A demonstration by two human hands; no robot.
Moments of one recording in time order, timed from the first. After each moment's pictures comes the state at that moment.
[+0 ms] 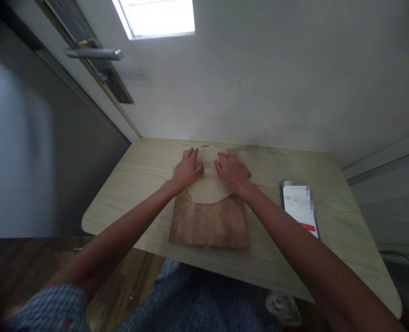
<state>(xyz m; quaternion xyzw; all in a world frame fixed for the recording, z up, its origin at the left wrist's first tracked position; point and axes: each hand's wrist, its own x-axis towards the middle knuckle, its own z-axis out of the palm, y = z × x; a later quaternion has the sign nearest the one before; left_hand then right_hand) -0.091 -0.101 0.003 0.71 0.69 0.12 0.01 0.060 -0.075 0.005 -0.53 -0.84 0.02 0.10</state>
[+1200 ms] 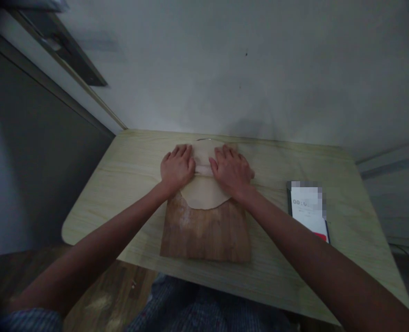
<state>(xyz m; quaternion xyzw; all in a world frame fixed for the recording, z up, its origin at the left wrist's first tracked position) -0.096 -0.097 -0.009 0.69 0.71 0.10 -0.06 0.056 -0.070 -0.008 -0.53 -0.84 -0.03 0.10</state>
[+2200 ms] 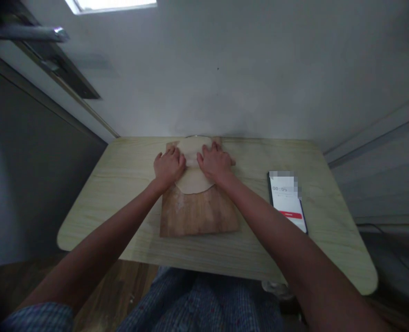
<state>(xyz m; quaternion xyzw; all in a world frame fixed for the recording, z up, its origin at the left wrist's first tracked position) -0.096 -0.087 -0.006 0.69 0.72 0.10 -0.06 0.043 -0.064 0.005 -0.60 -0.80 0.01 0.03</state>
